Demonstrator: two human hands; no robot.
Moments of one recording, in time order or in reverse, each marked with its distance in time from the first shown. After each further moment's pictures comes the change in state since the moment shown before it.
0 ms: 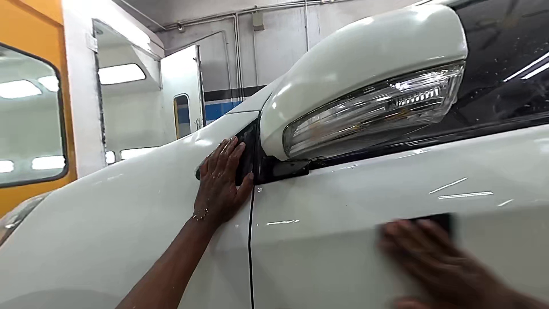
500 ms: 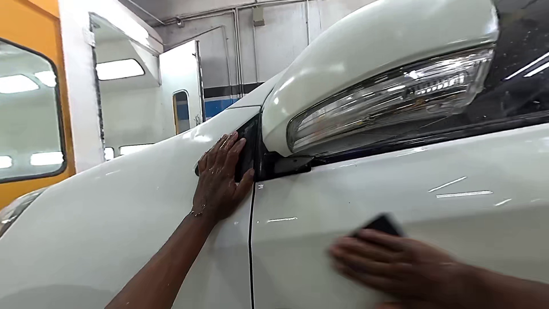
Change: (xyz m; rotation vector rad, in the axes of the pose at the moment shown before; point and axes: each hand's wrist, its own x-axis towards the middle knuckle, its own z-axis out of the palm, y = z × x) left_hand 0.001 -0.002 -0.002 -0.025 -0.014 0.001; right_hand 0.055 -0.005 0.012 0.189 -0.107 -0.424
